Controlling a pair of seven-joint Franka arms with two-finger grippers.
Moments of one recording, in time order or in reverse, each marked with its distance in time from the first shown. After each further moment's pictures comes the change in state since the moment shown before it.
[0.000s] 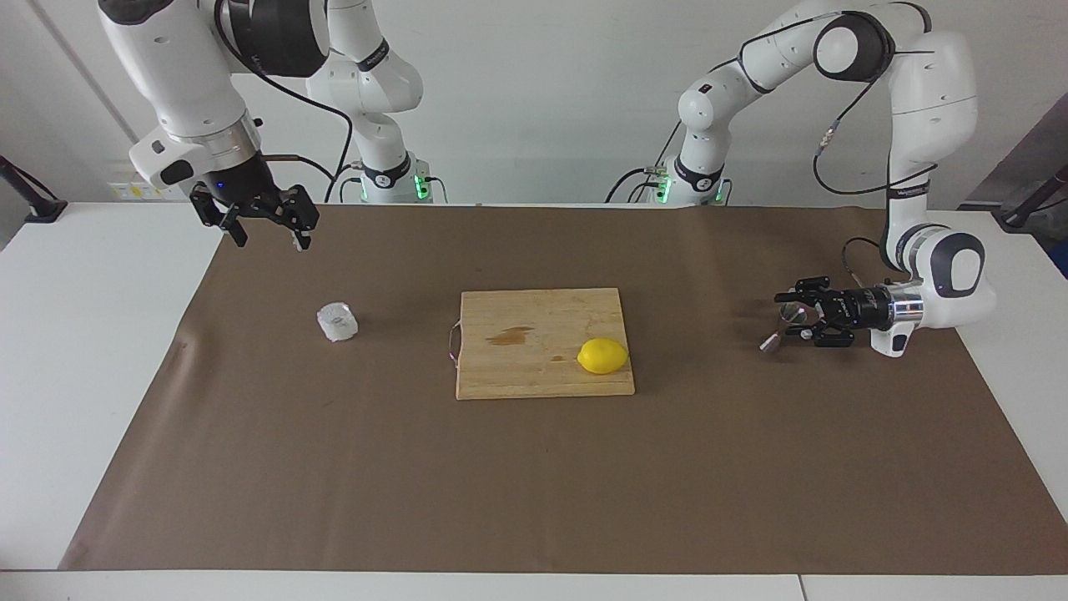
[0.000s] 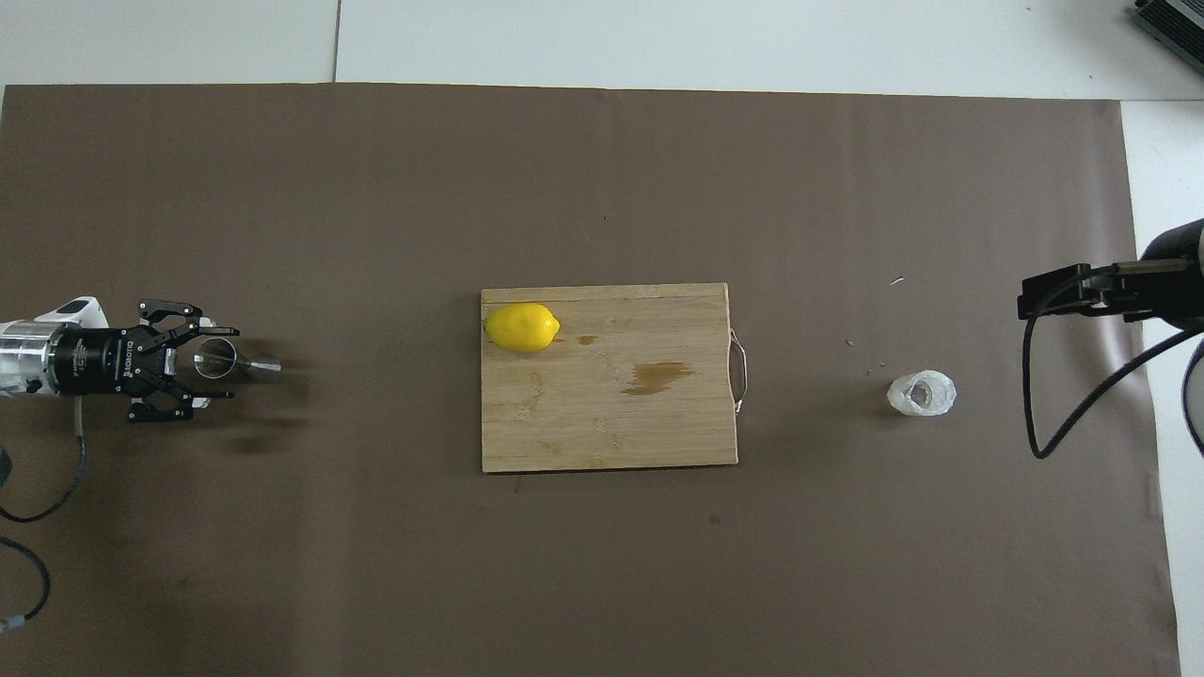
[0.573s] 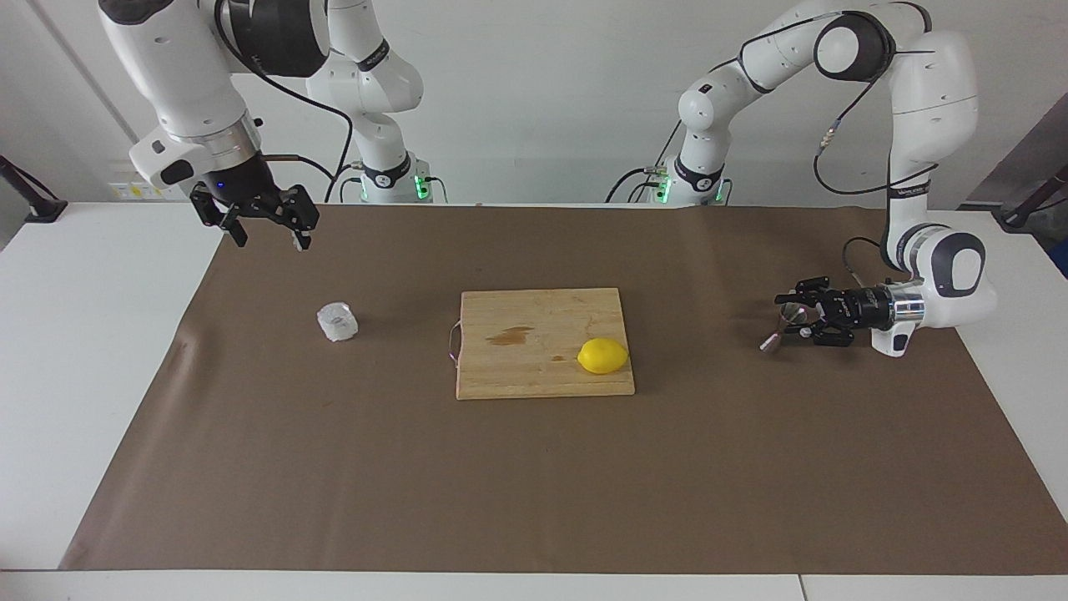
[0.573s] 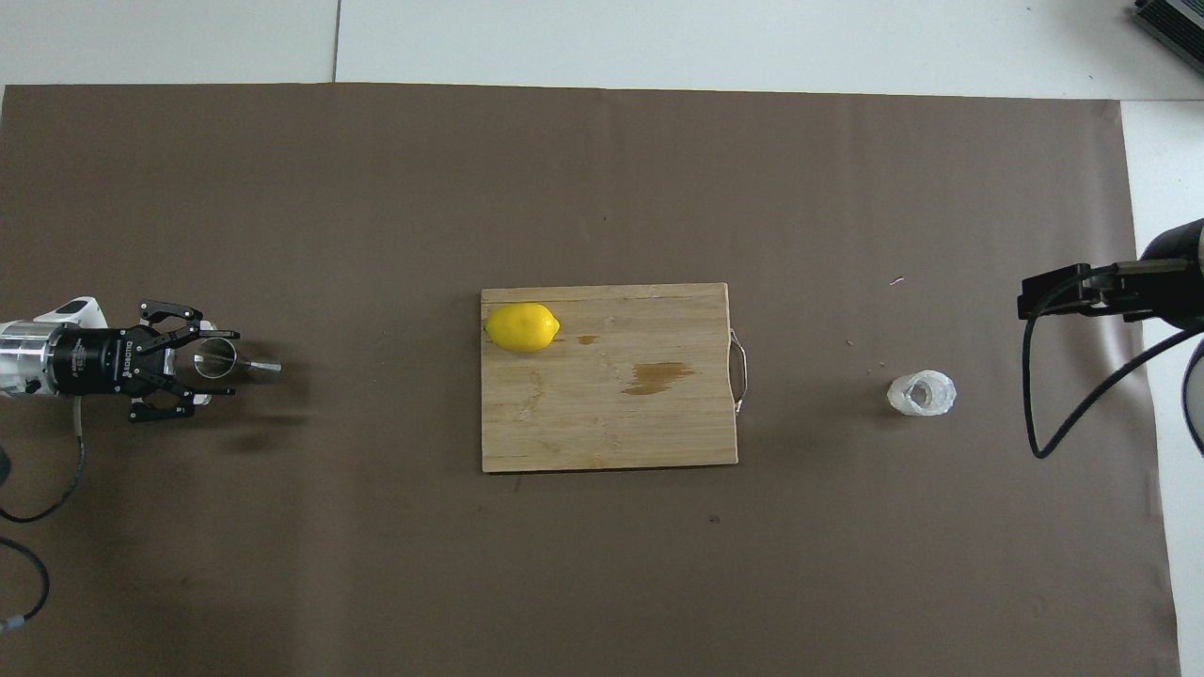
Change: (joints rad) left arm 0.001 0.000 0.000 0.000 0.000 0.000 -0.002; right arm 0.000 0.000 0.000 0.000 0.000 0.000 0.000
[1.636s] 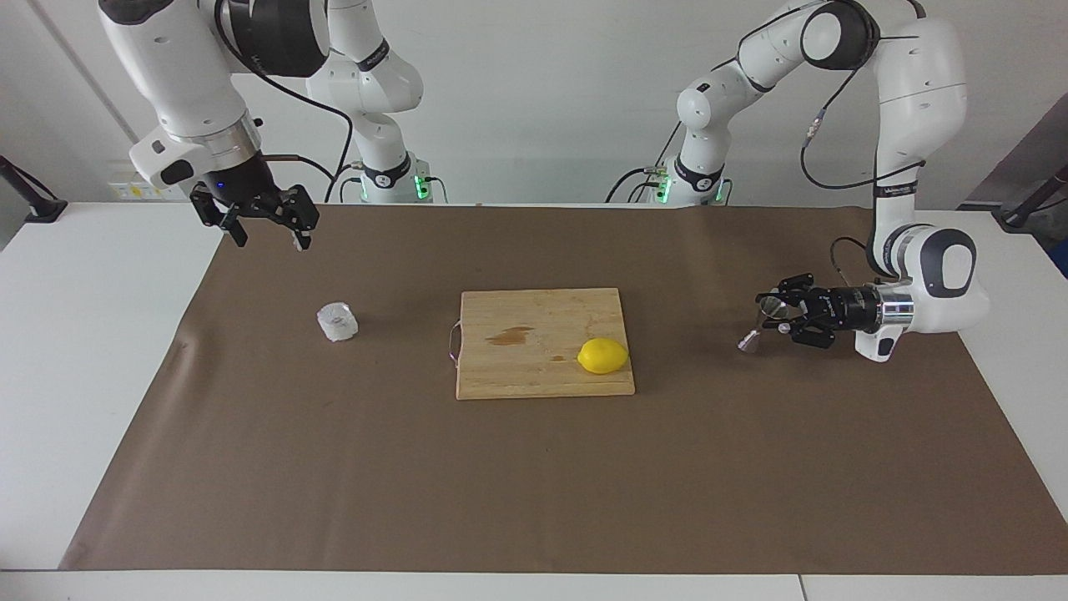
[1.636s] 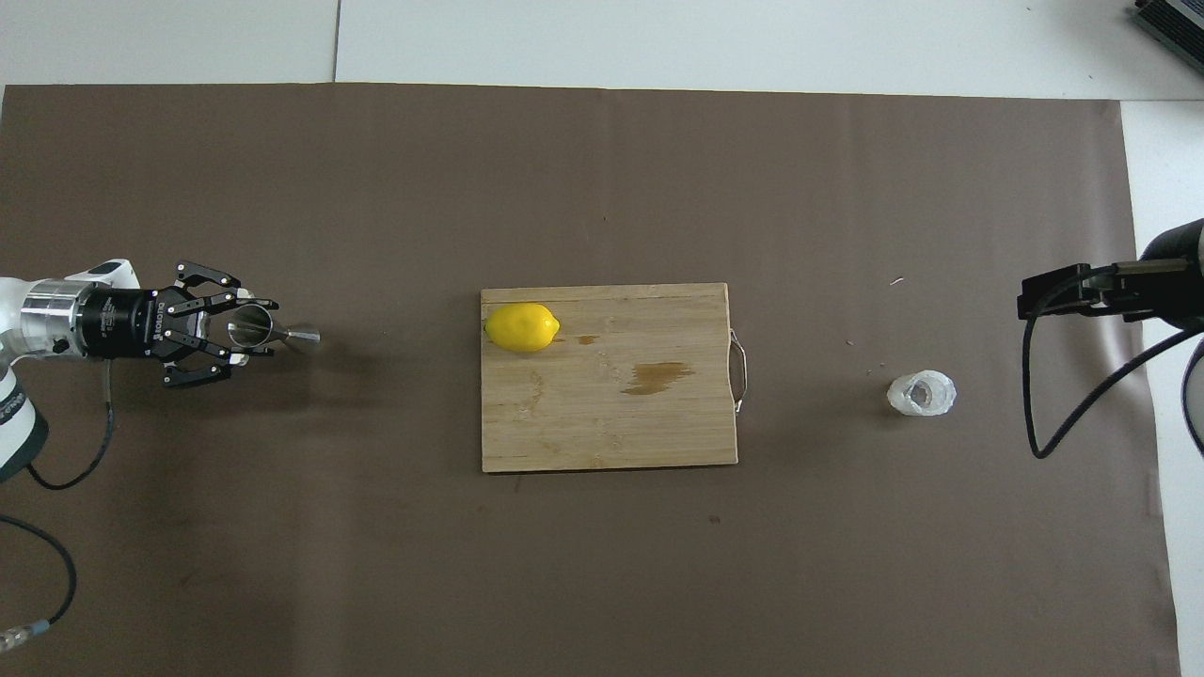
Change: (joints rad) left arm -0.111 -0.081 -0.071 0.003 -0.150 0.042 -0.142; right arm 0.000 0.000 0.000 0.000 0.000 0.000 0.000
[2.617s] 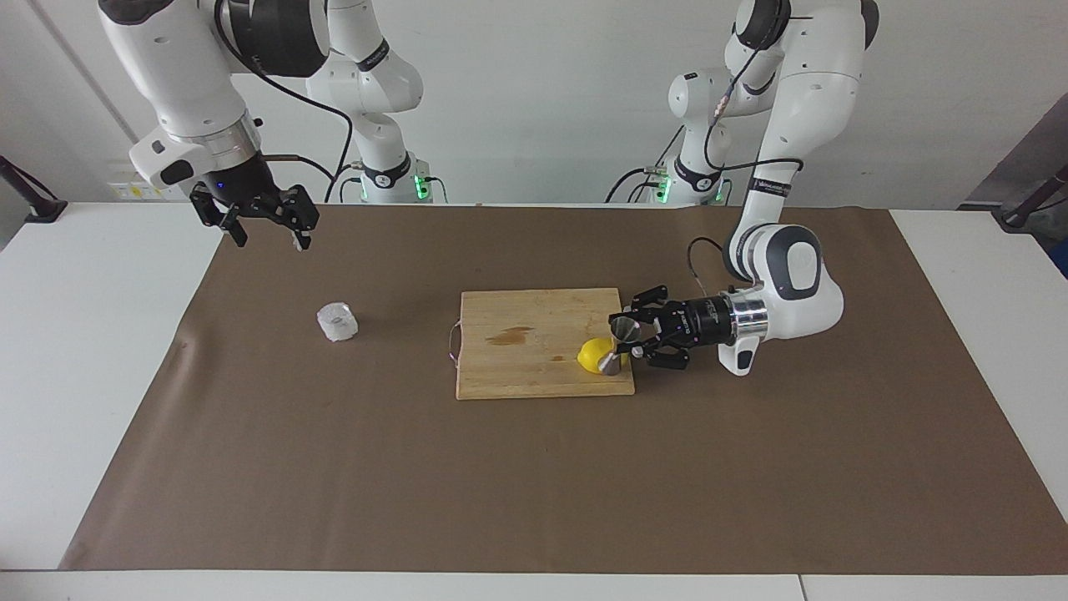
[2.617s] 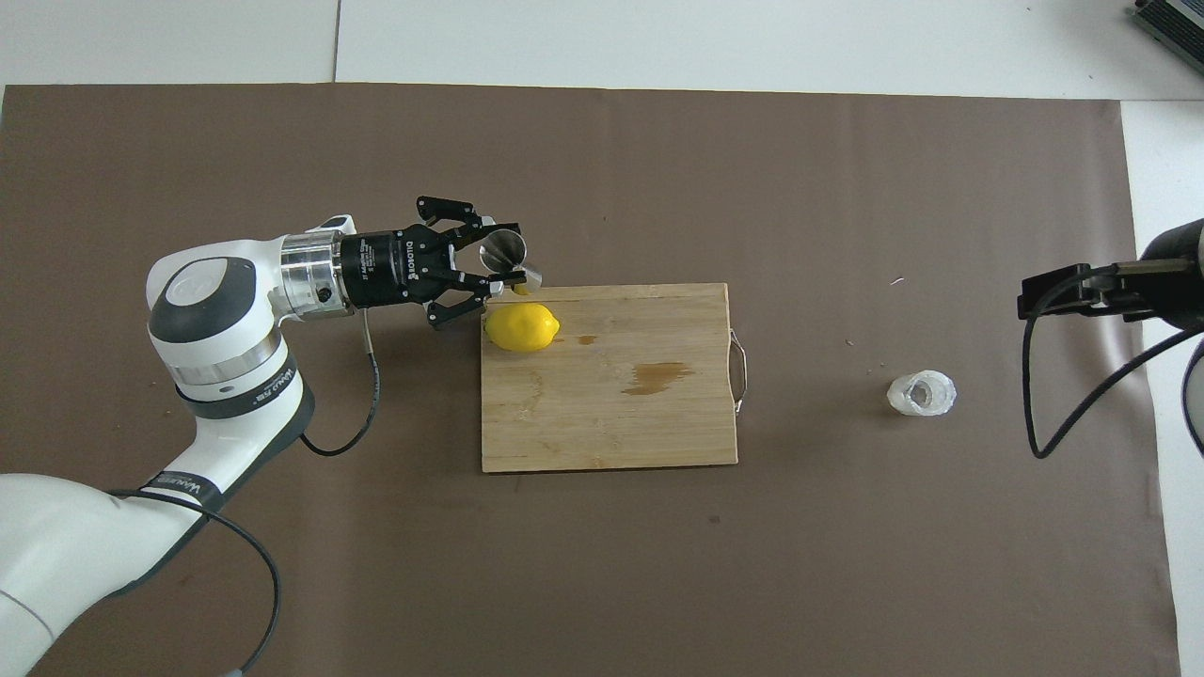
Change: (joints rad) left arm -0.493 -0.083 0.000 -0.061 -0.501 0.455 -0.074; right arm 0.000 0.000 0.000 0.000 0.000 0.000 0.000
